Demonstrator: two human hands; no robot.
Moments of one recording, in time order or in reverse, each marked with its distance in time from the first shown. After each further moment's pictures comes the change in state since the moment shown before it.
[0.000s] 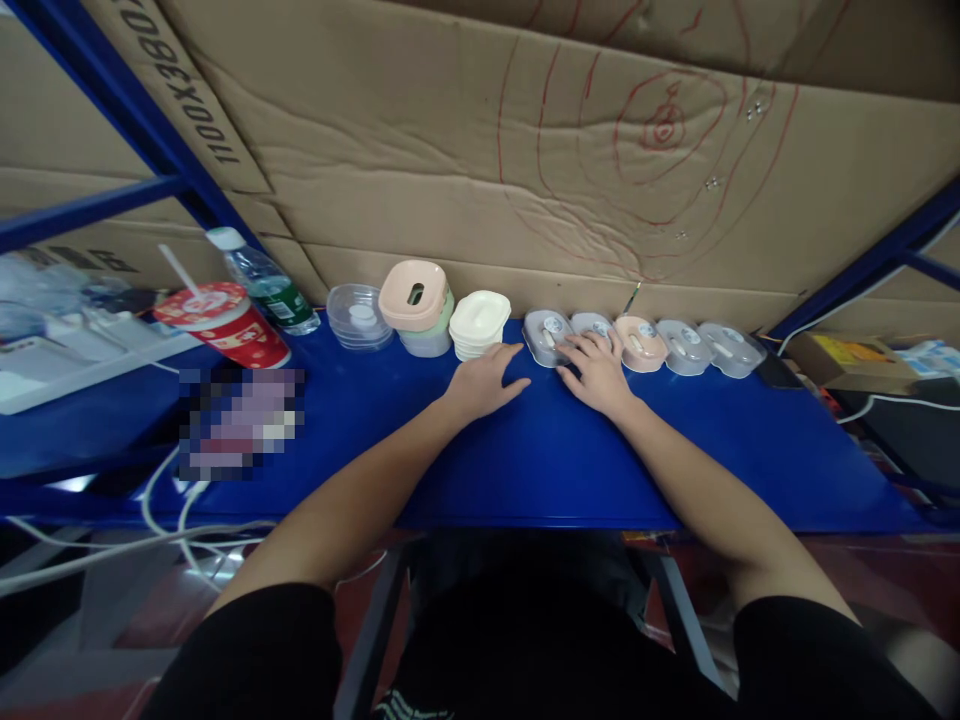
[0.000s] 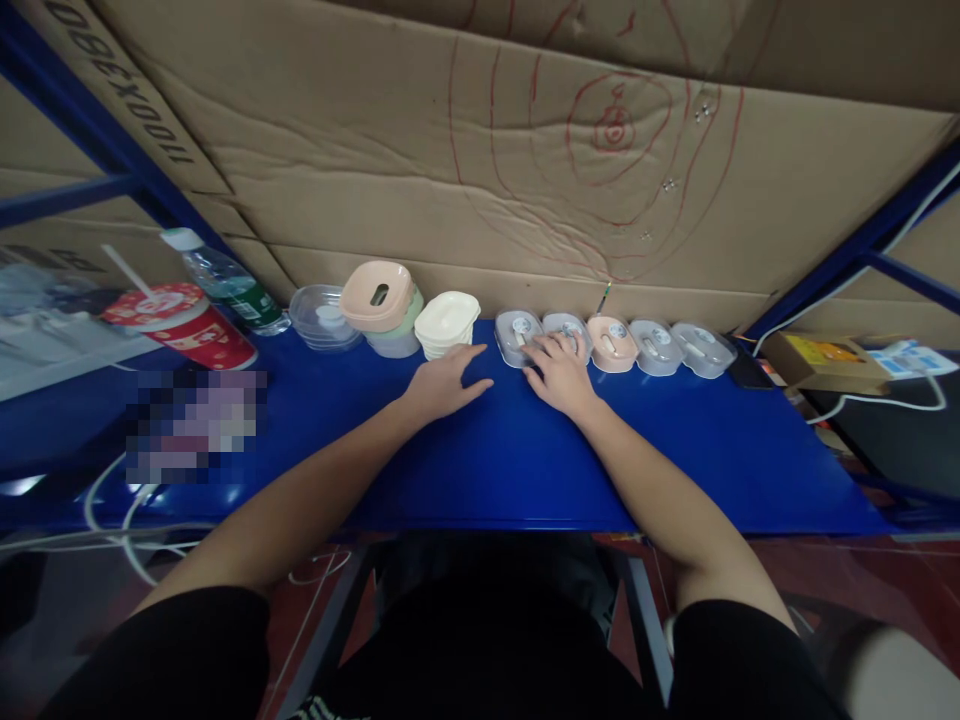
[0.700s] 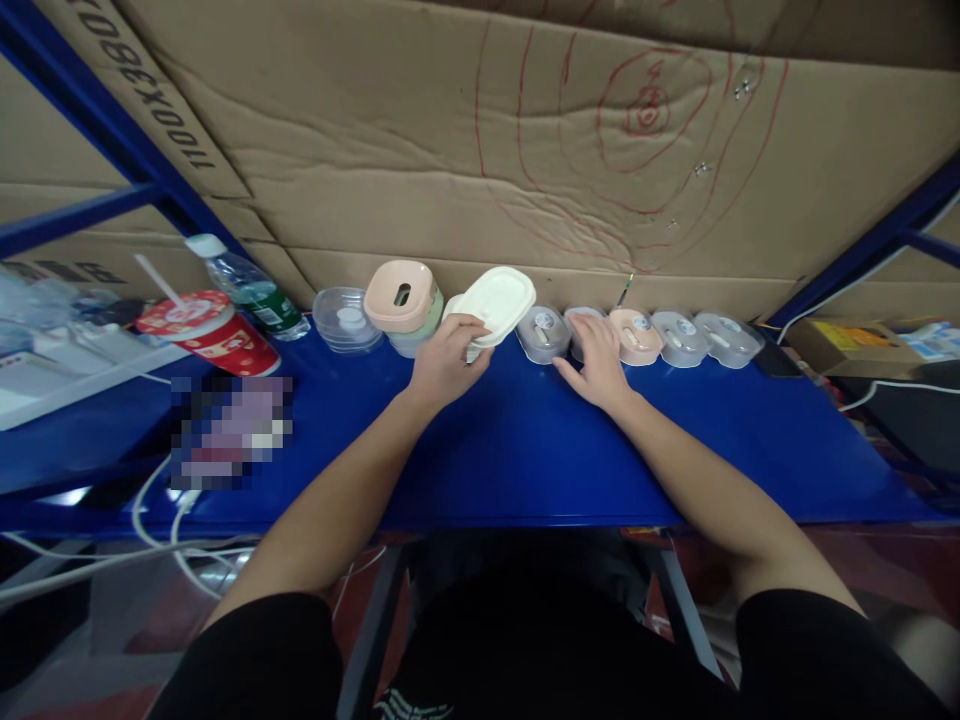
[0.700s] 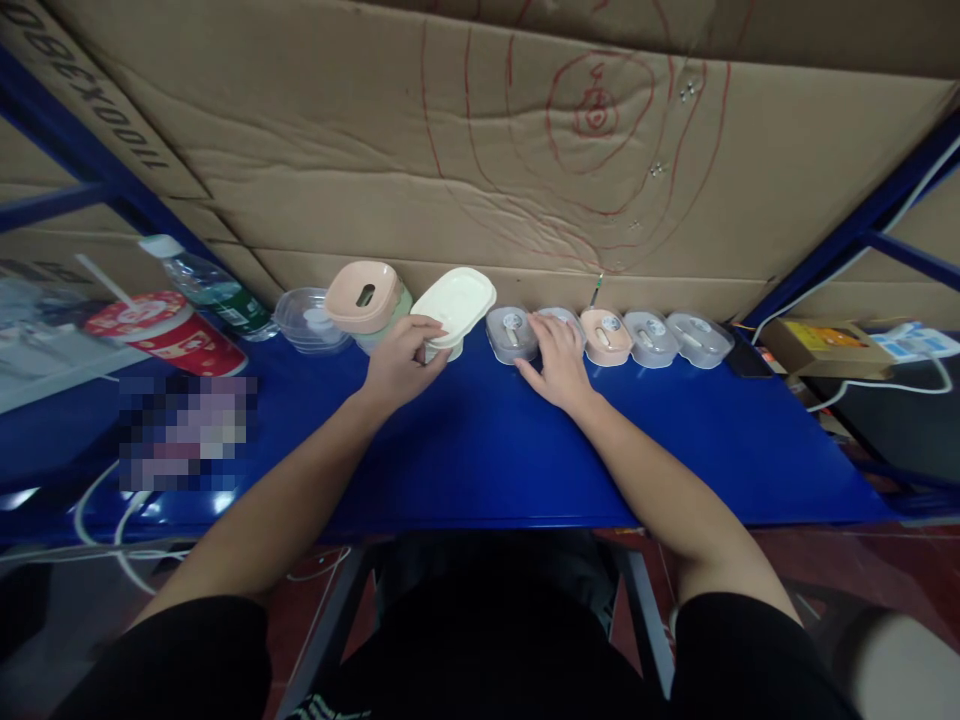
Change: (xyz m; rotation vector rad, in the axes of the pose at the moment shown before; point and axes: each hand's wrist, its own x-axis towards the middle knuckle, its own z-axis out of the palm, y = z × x) left_hand 0.004 -0.023 -0.032 -0.068 0.354 0.068; right_hand 0.000 0.005 -0.005 0.177 0.173 0.040
